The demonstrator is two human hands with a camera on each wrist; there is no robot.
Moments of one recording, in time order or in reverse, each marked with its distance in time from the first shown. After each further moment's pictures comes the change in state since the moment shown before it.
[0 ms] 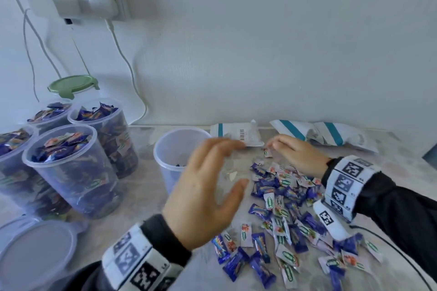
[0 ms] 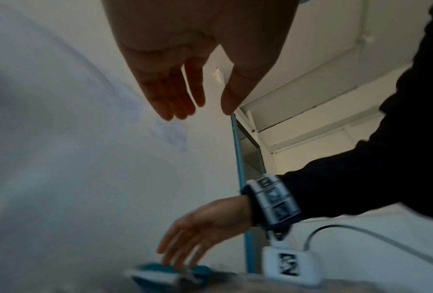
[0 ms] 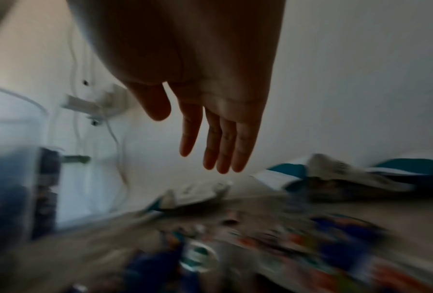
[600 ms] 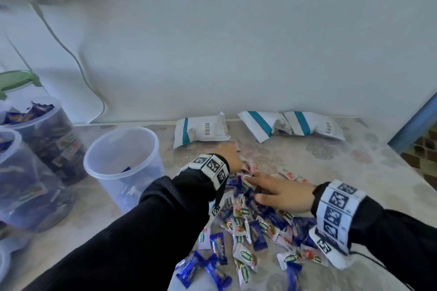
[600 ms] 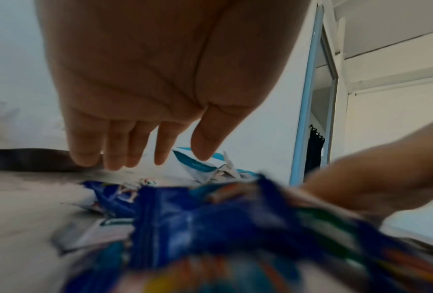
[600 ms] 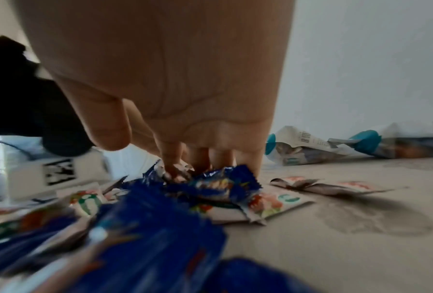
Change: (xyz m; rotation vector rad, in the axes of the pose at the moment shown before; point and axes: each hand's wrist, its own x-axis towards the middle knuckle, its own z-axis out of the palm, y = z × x) left_hand 0.094 -0.055 0.179 0.337 -0.881 -0.651; right_hand -0.041 0.072 0.009 -0.256 -0.570 0.044
